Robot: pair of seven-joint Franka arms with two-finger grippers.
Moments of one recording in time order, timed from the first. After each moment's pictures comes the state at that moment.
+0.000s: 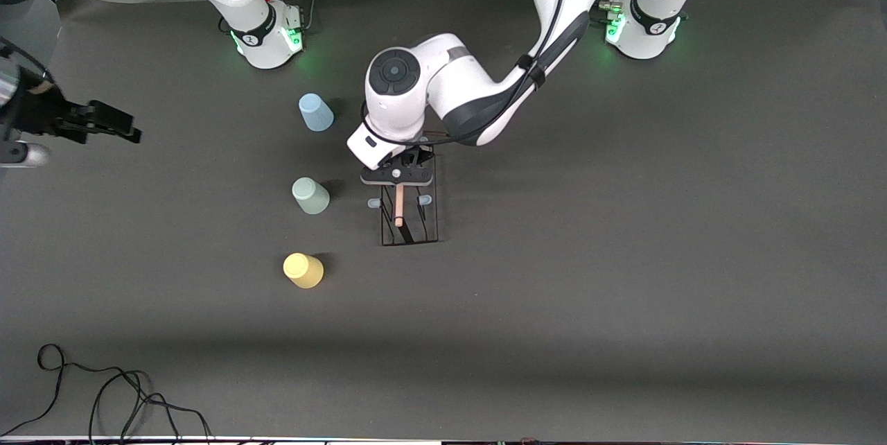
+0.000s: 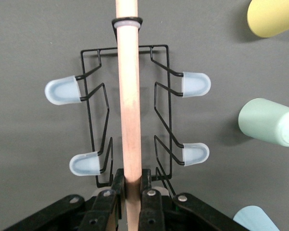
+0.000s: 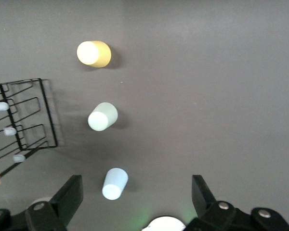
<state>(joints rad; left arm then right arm) -0.71 0.80 -0.31 -1.13 0.10 1.98 -0.96 0.12 -0.02 -0.09 -1.63 0.05 1.49 0.11</state>
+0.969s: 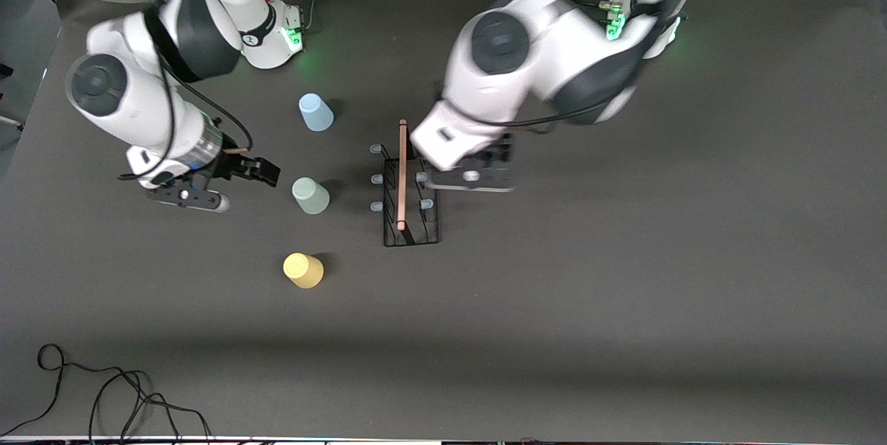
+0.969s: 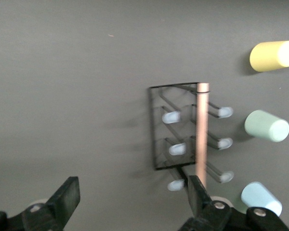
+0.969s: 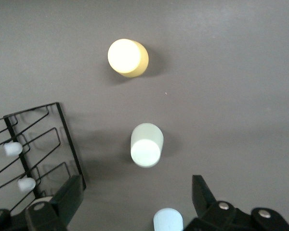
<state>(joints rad) -0.43 0.44 -0.31 -1.26 -0.03 1.73 -0.67 0.35 0.04 -0.08 -2.03 0.05 2.05 0.45</state>
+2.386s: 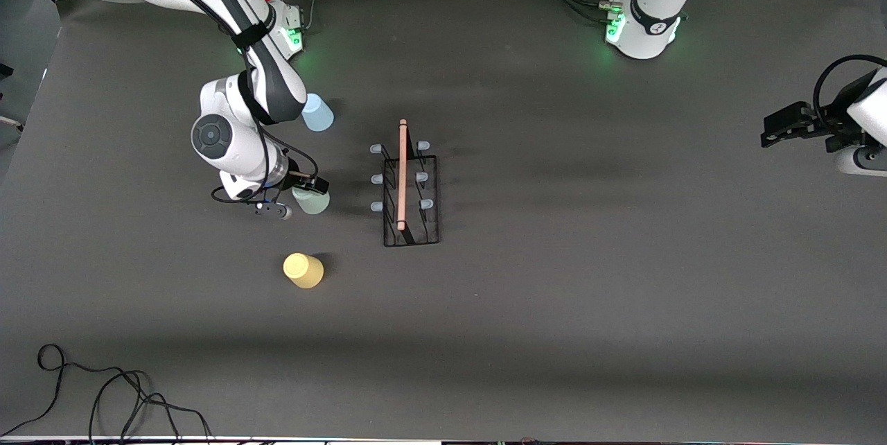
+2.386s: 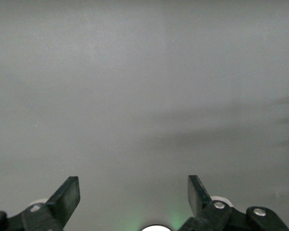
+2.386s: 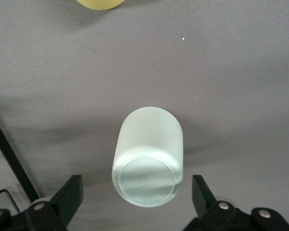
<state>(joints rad) -0.02 0.05 0.00 -1.54 -0.01 1.49 0.09 0.41 0.23 -0.08 -2.30 0.19 2.41 0.46</state>
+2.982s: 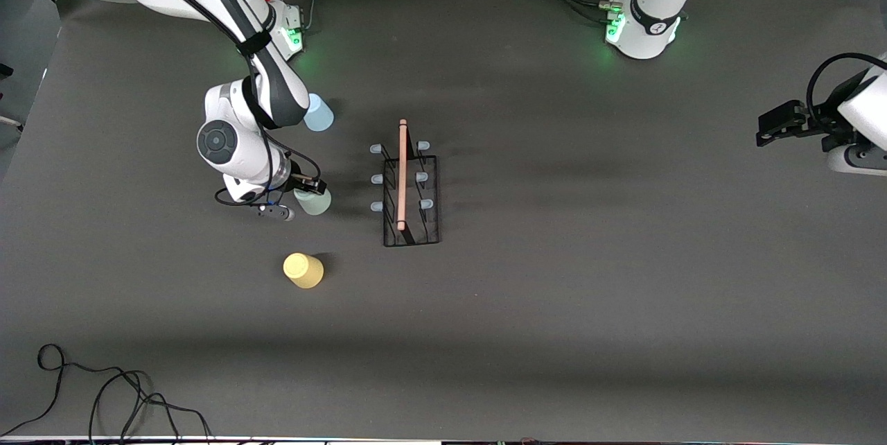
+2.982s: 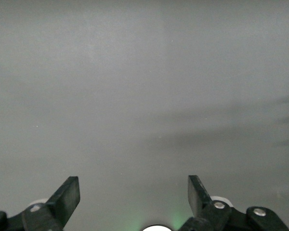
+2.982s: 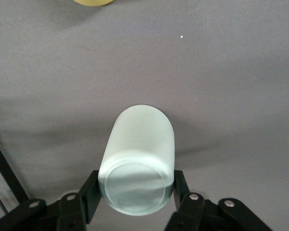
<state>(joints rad) -0.08 0.05 0.07 -1.54 -0.01 1.49 0.08 0.41 0.25 -0.09 -2.30 0.19 2.43 0.46</state>
